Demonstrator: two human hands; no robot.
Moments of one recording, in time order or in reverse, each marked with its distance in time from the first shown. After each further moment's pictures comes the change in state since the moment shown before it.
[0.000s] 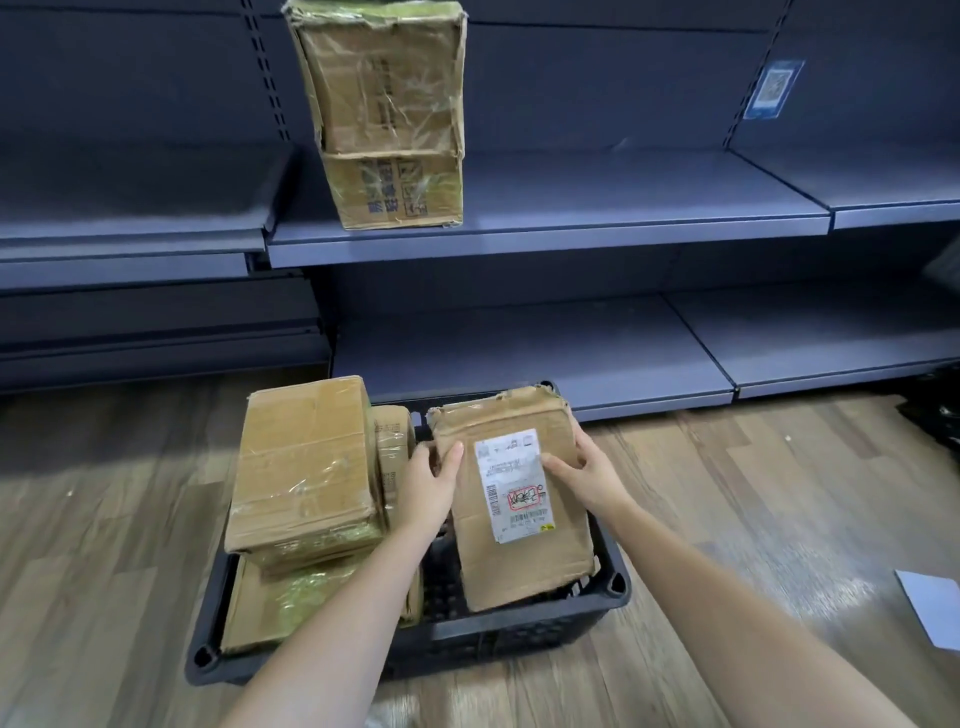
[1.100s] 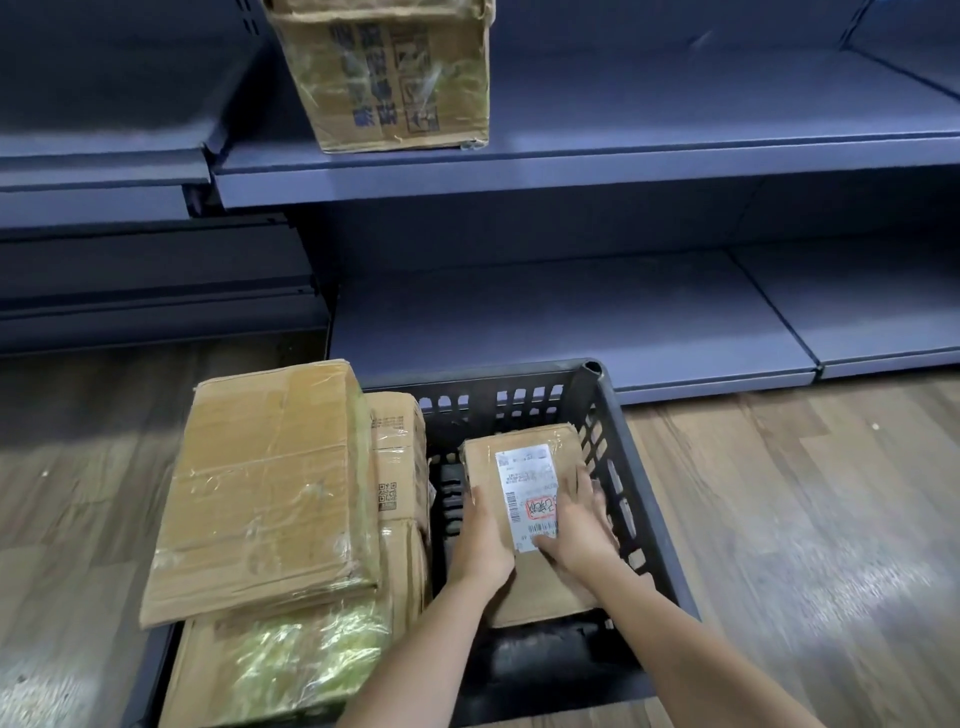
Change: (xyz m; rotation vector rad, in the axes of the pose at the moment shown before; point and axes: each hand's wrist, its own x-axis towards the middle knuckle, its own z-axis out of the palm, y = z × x) left_hand 0.066 -0.114 0.101 0.316 -0.278 -0.107; right_hand 0.073 0.109 0.070 -0.782 -0.047 0.247
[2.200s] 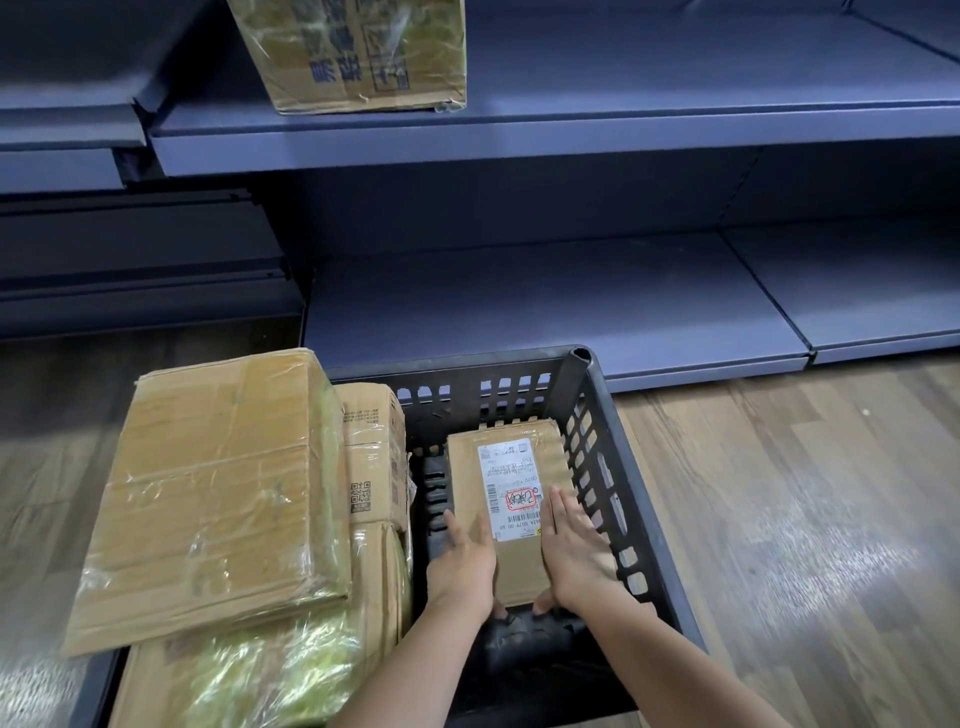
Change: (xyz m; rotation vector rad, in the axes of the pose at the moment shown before) left_hand -0.005 -0.005 0.010 0.709 -0.297 -0.063; right_hand 0.004 0.023 0.022 -0.642 -0.248 -0.155
